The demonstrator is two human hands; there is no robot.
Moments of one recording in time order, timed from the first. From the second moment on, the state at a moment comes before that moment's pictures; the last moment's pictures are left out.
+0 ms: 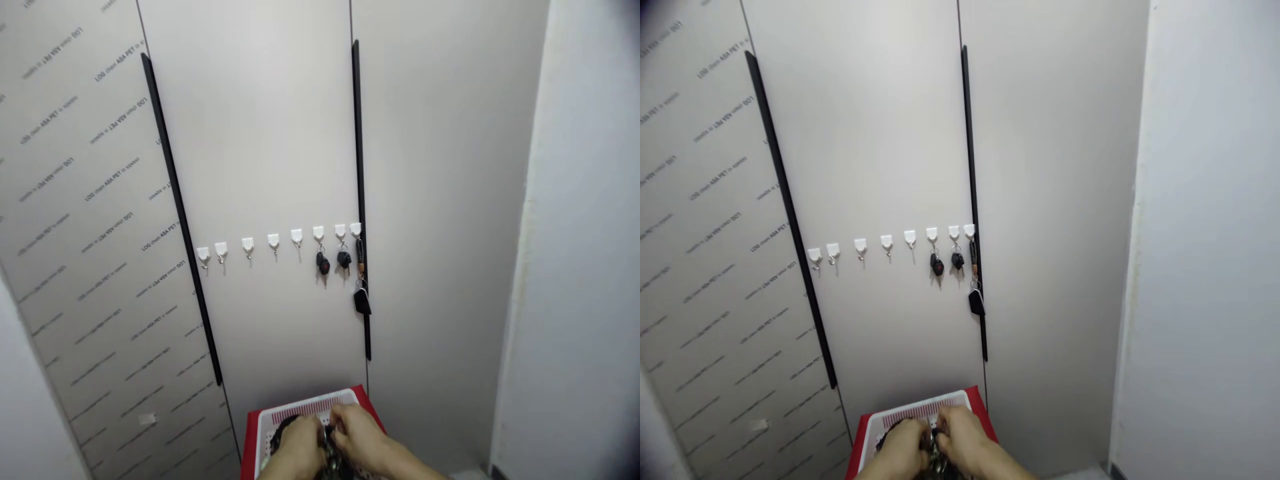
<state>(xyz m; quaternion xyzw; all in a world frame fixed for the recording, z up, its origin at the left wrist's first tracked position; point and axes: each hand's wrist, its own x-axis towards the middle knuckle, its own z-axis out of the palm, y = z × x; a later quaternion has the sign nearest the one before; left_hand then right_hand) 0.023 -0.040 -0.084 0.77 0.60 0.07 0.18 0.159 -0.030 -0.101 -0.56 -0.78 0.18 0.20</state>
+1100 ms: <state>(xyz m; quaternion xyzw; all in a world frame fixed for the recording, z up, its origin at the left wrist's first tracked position) 0.071 0.053 0.171 0.72 0.55 0.43 0.01 0.184 0.040 0.147 -0.47 -0.71 -0.12 0.52</state>
